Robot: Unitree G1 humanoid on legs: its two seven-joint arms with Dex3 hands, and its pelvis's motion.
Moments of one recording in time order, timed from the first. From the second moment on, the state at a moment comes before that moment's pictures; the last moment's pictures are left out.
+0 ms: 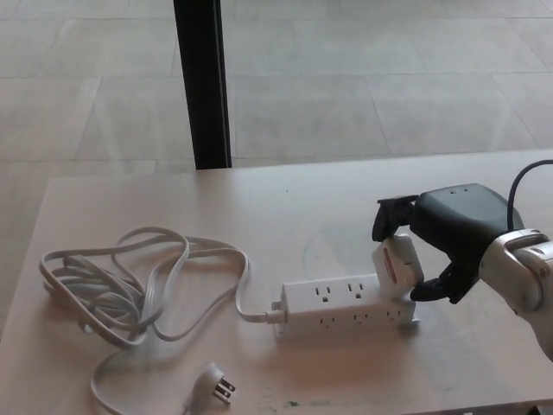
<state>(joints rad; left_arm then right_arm) 0.03 0.60 0.42 1.22 -0.14 -0.22 -0.10 -0.65 -0.56 0.47 0.32 -0.71 -0.01 0.20</state>
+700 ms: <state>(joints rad) 0.04 0.60 0.44 1.21 -0.14 -0.23 -0.11 -0.74 -0.59 0.29 0.35 -0.69 0.00 0.20</state>
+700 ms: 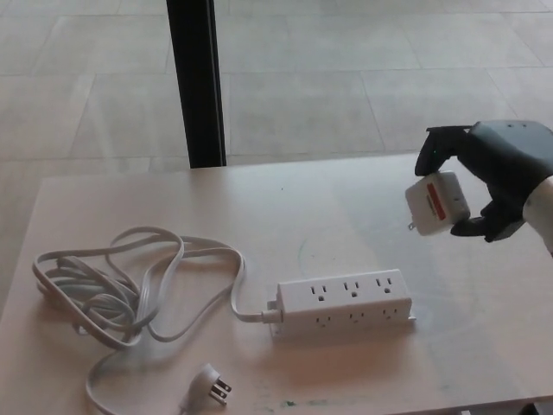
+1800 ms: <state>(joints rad) 0.04 0.60 0.45 1.21 -0.15 -0.23 -0.12 -0.50 -0.68 0.32 0.48 -0.68 -0.11 0.06</state>
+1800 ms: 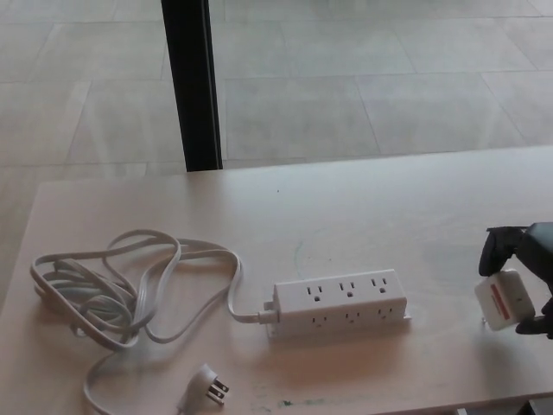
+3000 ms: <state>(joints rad) 0.04 0.59 0.45 1.22 -0.17 -0.23 -0.12 -0.35 -0.84 -0.10 0.20 -0.54 0.08 0.30</state>
